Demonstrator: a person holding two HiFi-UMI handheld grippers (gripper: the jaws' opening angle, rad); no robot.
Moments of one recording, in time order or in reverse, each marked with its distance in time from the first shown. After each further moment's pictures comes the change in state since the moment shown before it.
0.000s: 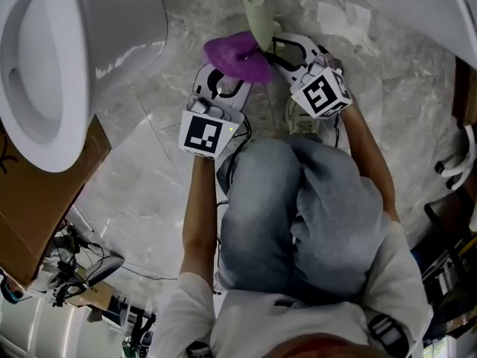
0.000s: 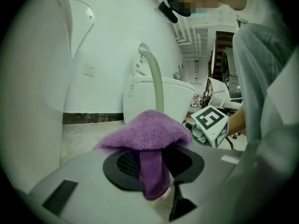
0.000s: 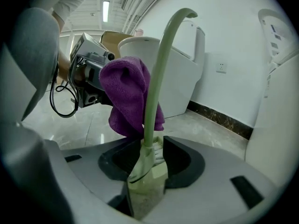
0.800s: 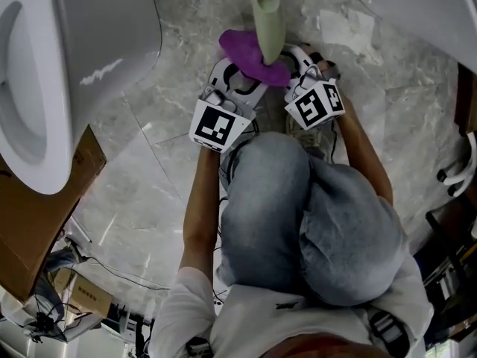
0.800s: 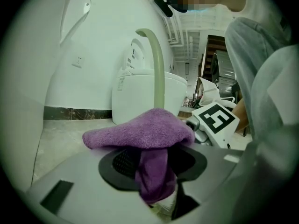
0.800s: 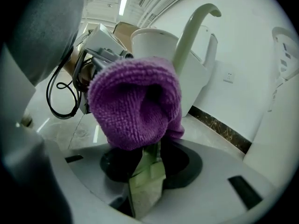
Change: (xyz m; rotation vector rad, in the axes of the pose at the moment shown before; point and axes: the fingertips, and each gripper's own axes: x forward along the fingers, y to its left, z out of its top) left arm 0.051 -0.009 -0.038 0.040 -0.007 -0.149; right arm 0.025 0.005 -0.015 -0.148 0.000 -0.023
